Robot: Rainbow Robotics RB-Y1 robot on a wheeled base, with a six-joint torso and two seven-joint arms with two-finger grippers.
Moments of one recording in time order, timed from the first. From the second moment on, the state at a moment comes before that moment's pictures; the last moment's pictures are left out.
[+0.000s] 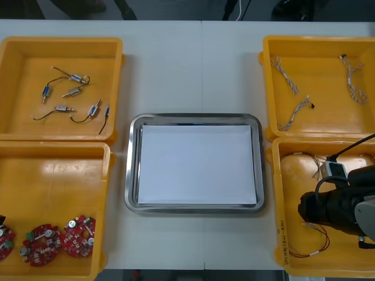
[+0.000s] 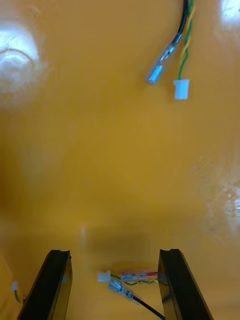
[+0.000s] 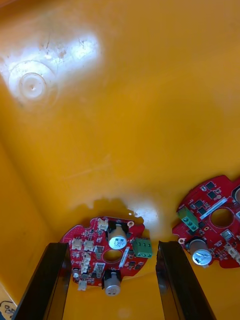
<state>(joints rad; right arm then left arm) 0.14 -0.64 0.10 -2.20 -0.52 1.50 1.02 0.55 1.06 0.28 -2.19 0.92 1.13 -1.64</state>
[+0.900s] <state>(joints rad) 0.20 -0.64 0.14 -2.20 -0.49 1.50 1.02 0.56 1.07 0.13 -2.09 0.80 0.97 -1.64</state>
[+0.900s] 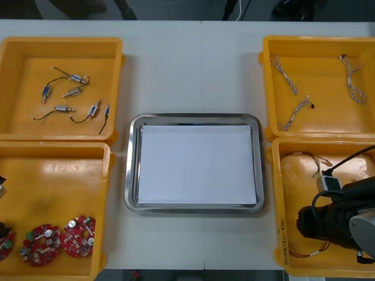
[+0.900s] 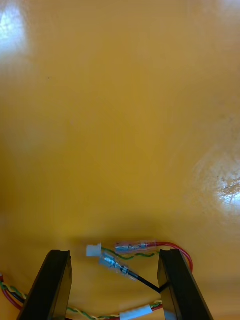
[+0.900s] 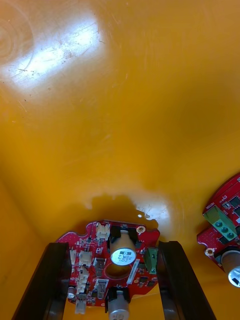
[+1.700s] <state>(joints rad) 0.21 -0.64 0.15 -2.20 -0.46 1.46 1.02 0.56 1.07 0.04 -2.09 0.65 0.93 -1.64</state>
